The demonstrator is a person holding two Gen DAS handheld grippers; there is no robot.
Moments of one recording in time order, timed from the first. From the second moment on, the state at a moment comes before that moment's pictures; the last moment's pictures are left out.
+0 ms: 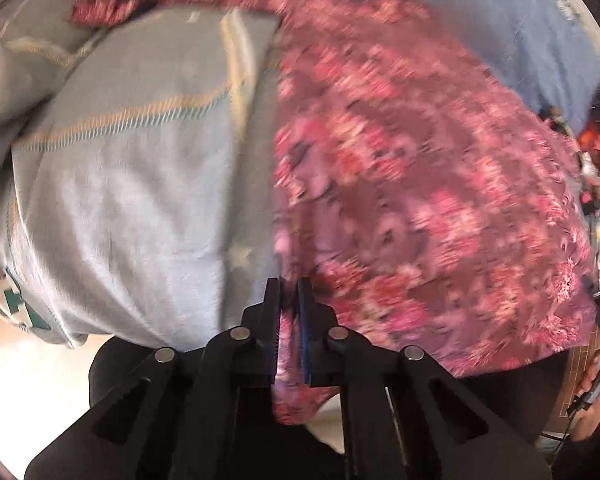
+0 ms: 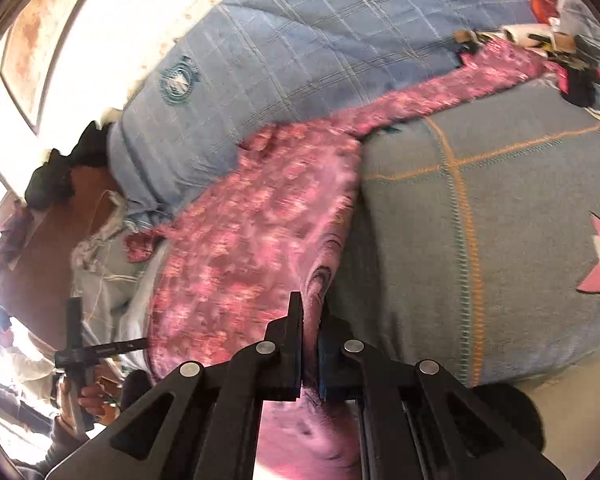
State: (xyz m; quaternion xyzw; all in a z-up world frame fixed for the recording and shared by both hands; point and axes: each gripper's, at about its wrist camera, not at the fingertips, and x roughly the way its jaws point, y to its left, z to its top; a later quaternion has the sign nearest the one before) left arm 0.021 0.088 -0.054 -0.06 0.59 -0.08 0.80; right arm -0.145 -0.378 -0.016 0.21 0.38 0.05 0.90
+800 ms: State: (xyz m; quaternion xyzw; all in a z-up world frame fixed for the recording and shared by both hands) left arm 0.134 -0.051 -0.023 0.05 0.49 -0.16 0.86; right arm -0.004 -0.468 0.016 0.29 0.27 -0.08 0.91
